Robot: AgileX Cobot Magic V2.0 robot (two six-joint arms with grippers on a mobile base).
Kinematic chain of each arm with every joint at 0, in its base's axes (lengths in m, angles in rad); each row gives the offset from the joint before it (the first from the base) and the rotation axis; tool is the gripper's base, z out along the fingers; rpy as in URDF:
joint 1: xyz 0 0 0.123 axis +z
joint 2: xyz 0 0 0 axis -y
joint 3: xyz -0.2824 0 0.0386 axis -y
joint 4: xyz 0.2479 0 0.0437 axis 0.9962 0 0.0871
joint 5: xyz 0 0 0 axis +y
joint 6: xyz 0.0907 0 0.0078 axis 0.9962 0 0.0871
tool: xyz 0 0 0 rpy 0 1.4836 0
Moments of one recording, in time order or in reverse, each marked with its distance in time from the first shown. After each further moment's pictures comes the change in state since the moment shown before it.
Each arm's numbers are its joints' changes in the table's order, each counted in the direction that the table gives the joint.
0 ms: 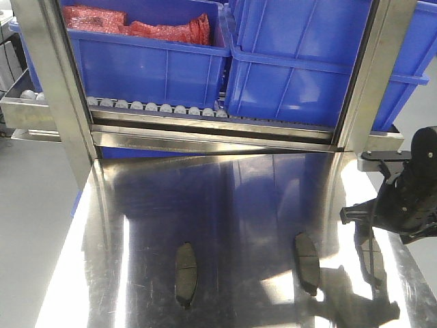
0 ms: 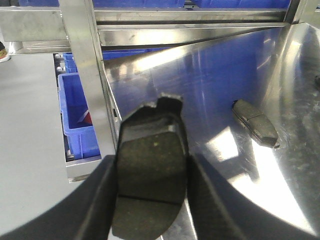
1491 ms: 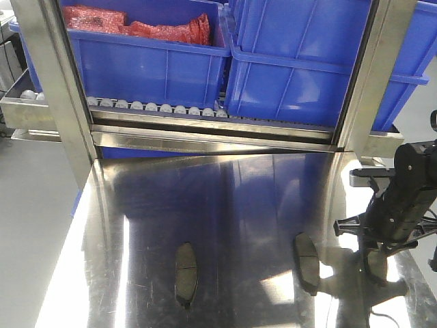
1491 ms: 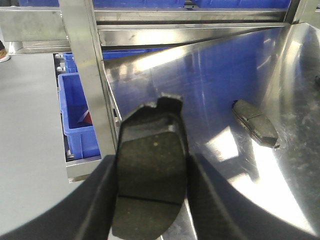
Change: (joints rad) left arm 0.000 0.000 0.000 0.000 0.000 0.000; right arm -0.013 -0.128 0.005 0.003 -0.054 0.001
